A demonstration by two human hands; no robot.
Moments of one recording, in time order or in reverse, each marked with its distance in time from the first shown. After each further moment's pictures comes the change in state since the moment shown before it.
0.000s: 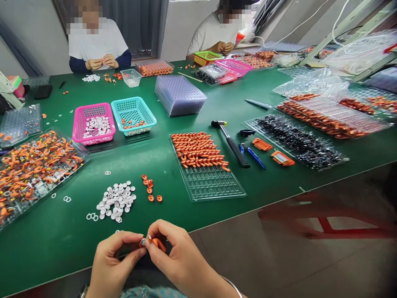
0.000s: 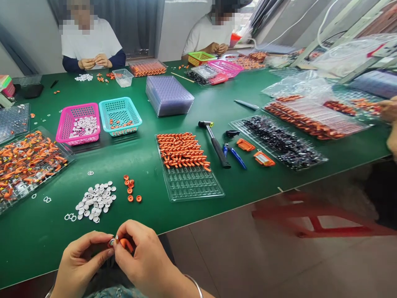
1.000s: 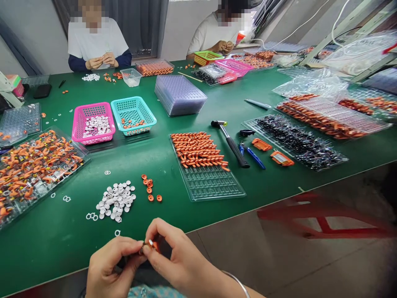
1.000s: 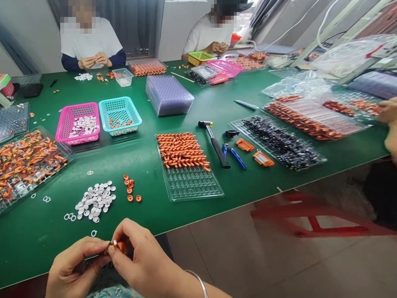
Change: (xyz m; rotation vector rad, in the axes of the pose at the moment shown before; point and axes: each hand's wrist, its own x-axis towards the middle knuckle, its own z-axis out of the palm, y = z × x) left_hand -0.009 0.011 -0.002 0.154 -0.015 0.264; right_hand 0.001 -0.011 -0.010 0.127 -0.138 0.003
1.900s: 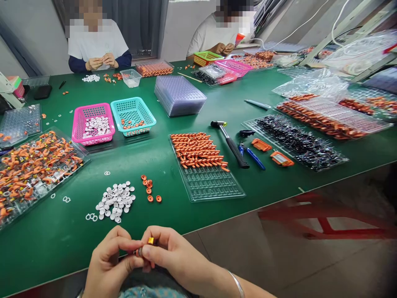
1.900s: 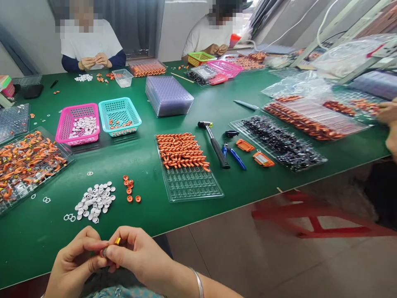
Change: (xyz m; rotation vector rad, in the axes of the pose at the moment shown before) left_hand 0.005 -0.005 0.000 -0.328 -0.003 -0.291; right_hand 0.008 0.016 0.012 0.703 -0.146 0.301
